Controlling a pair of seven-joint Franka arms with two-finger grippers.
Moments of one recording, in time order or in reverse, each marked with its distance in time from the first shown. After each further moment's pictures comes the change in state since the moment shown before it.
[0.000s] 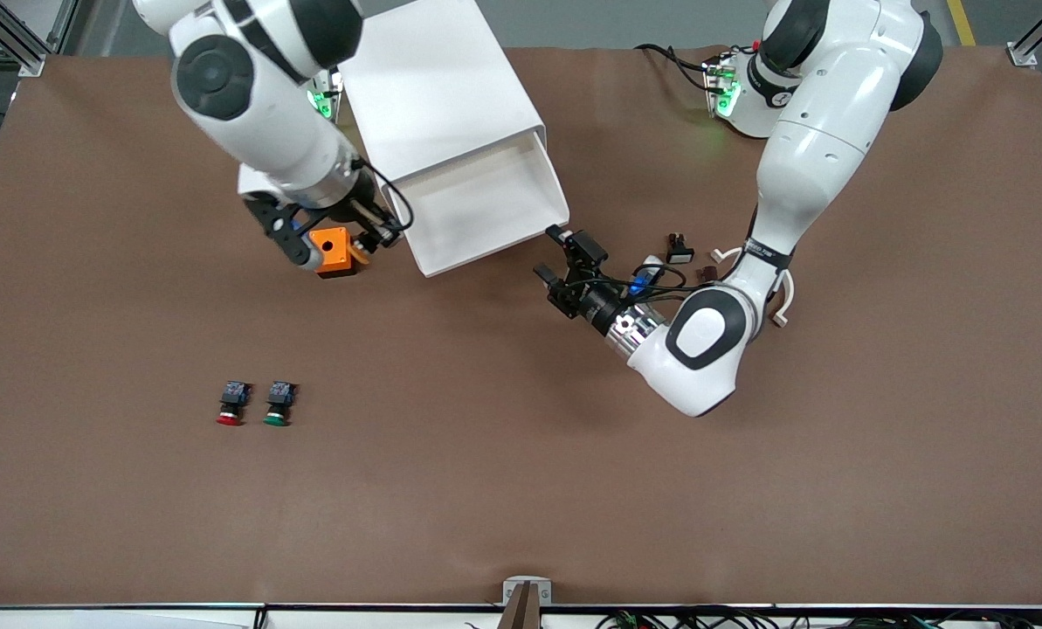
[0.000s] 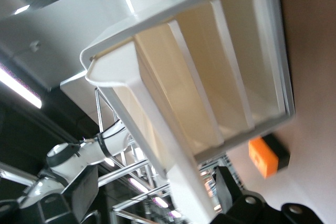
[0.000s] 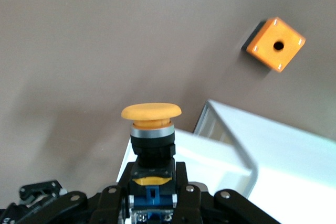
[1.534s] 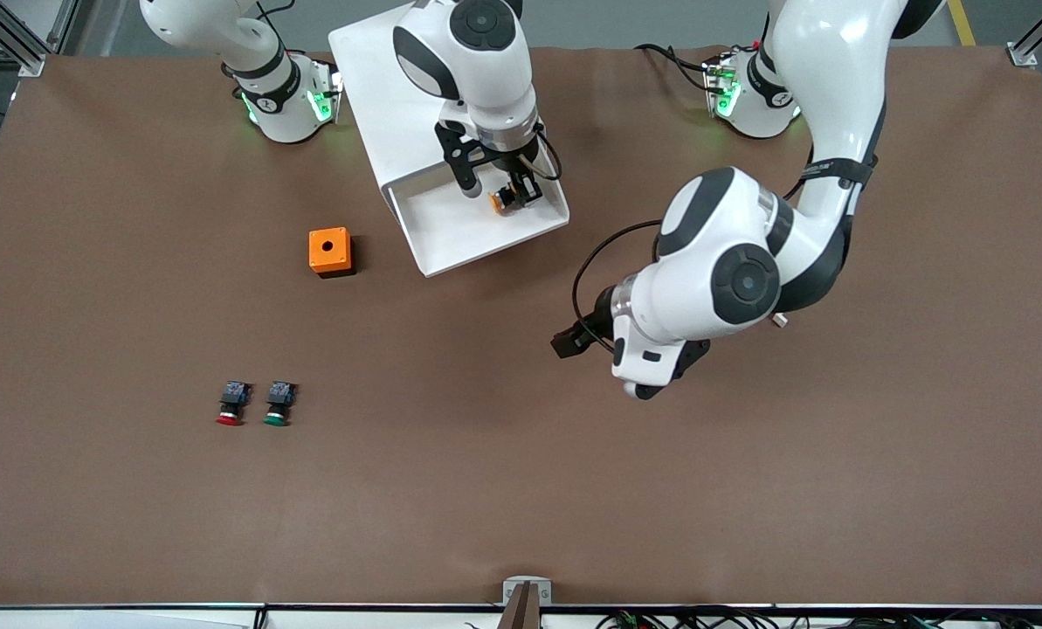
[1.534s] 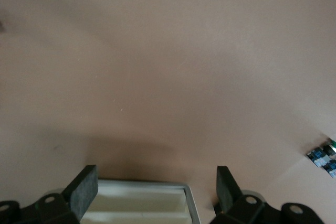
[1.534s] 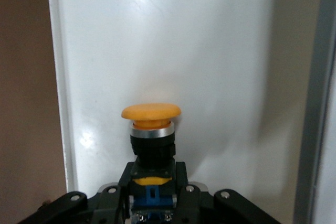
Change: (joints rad) left arm -0.177 -0.254 0.084 0.107 0.825 0.436 0.935; right arm 0.373 0.156 -0.005 -0.061 -0.101 0.300 0.669
